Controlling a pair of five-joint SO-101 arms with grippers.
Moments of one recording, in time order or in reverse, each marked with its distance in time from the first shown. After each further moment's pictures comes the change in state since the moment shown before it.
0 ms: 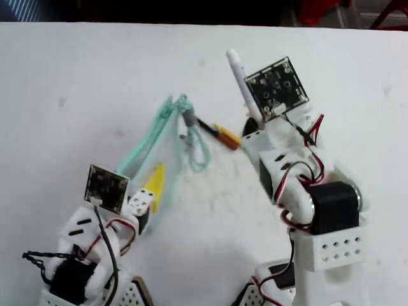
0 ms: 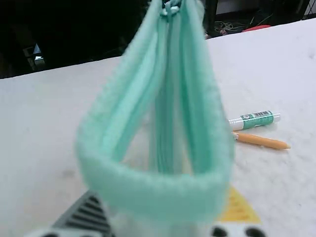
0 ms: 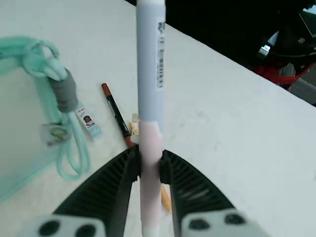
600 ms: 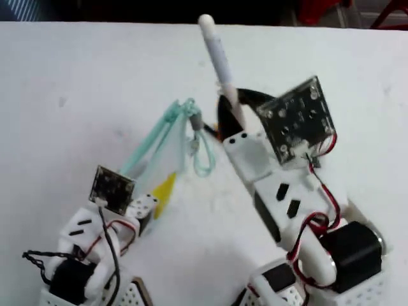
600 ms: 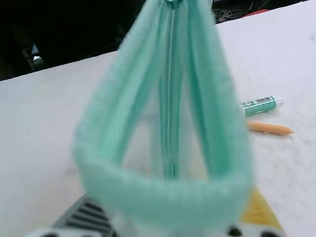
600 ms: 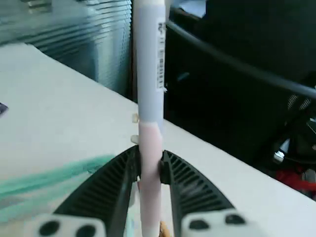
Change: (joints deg) left arm 0.0 -0.1 -0.1 1.6 -3.5; right arm -13.5 -2.9 -12.2 -8.3 -7.6
